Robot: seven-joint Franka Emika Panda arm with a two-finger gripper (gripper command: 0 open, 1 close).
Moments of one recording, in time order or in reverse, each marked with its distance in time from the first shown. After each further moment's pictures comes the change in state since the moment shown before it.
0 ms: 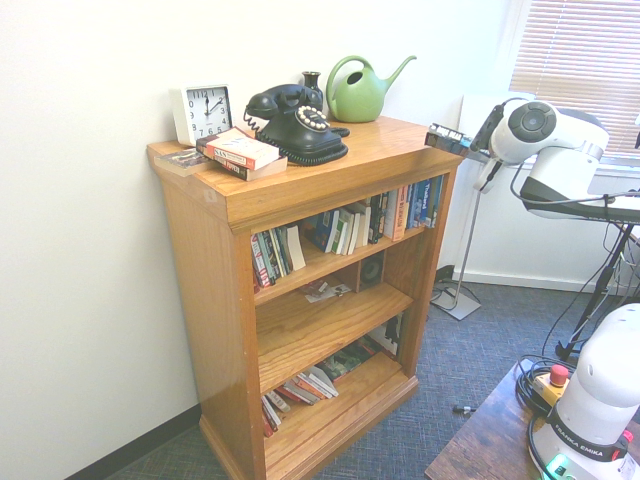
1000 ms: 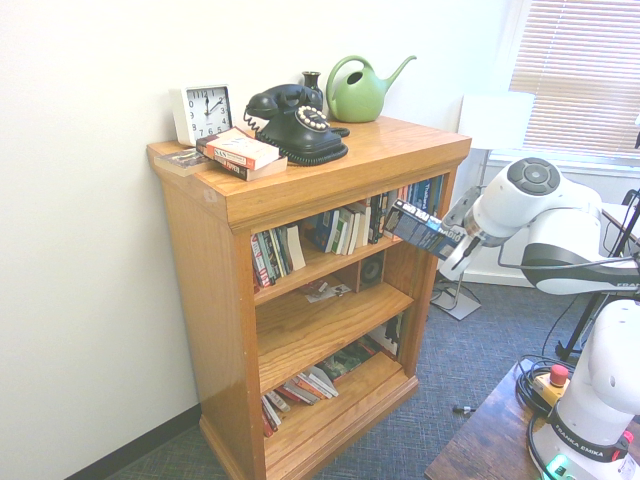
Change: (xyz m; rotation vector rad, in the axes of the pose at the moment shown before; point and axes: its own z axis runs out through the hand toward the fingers) arm -0.142 -0.106 -0.065 0.299 -0.341 0.083
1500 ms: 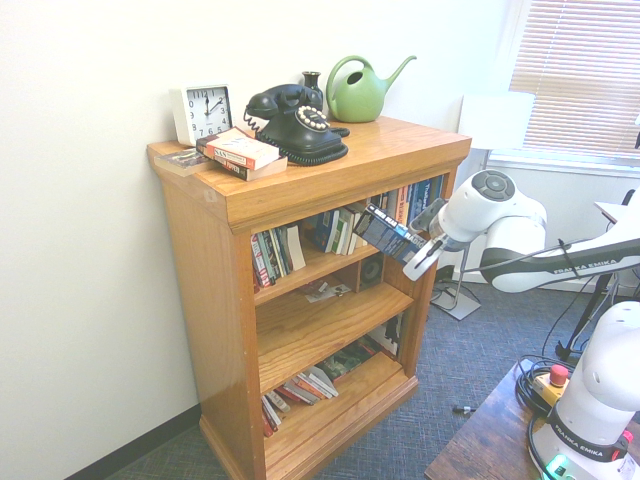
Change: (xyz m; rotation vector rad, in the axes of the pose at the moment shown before) arm 0.030 -0.035 0.080 0.158 -0.055 0.069
